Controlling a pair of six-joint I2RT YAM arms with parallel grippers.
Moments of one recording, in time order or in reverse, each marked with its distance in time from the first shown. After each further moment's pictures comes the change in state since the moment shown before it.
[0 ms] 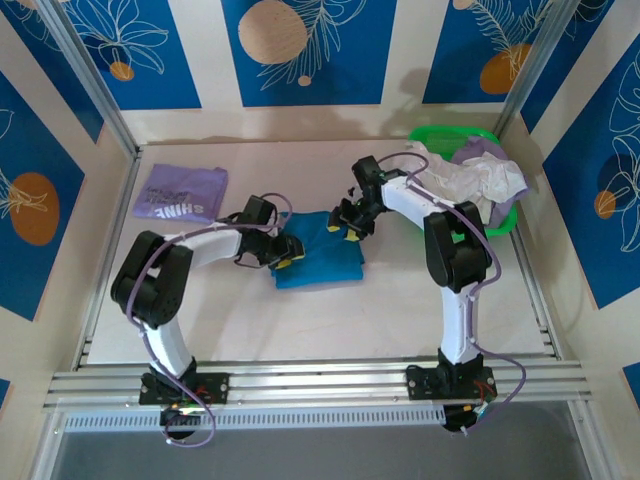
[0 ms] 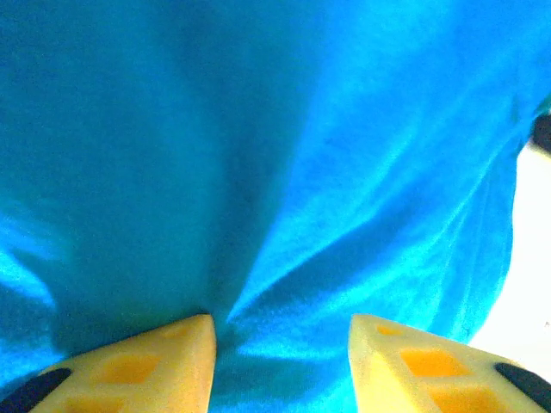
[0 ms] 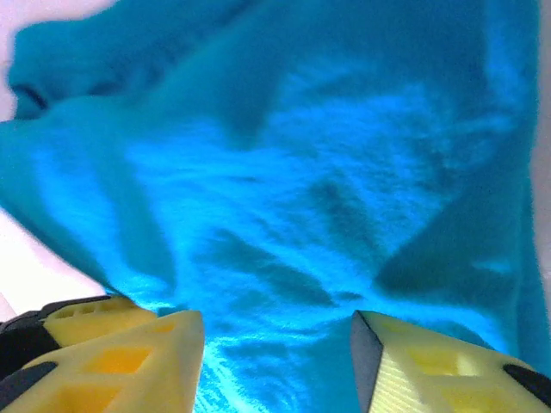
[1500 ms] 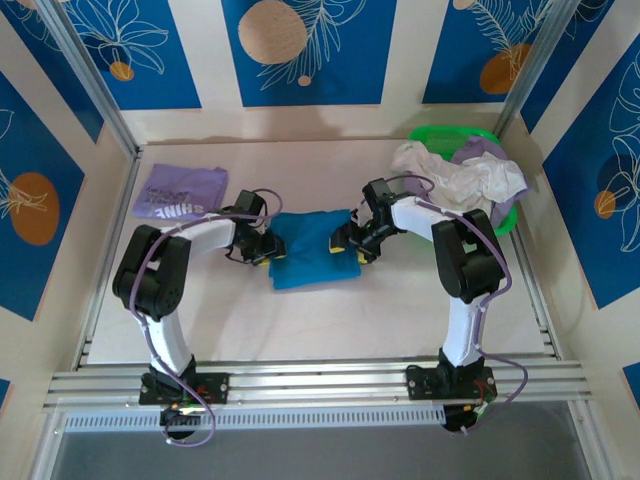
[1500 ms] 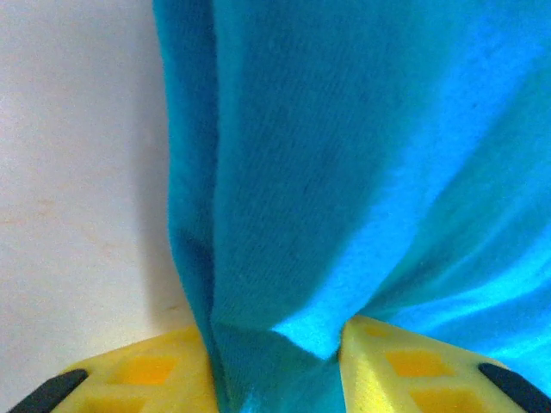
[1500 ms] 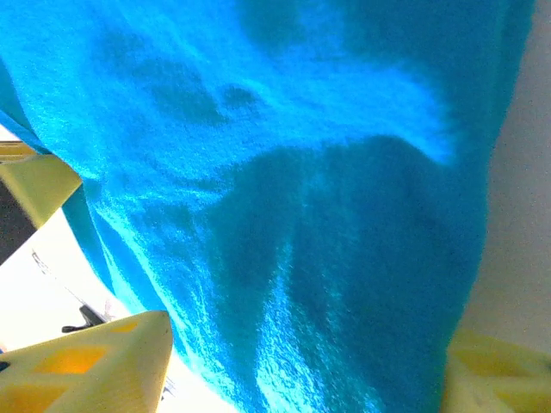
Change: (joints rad) left arm 0.075 0.074 0.080 -0.169 -0.129 0.142; right arm -0.019 -0.107 -0.308 0.142 -0.171 -0.106
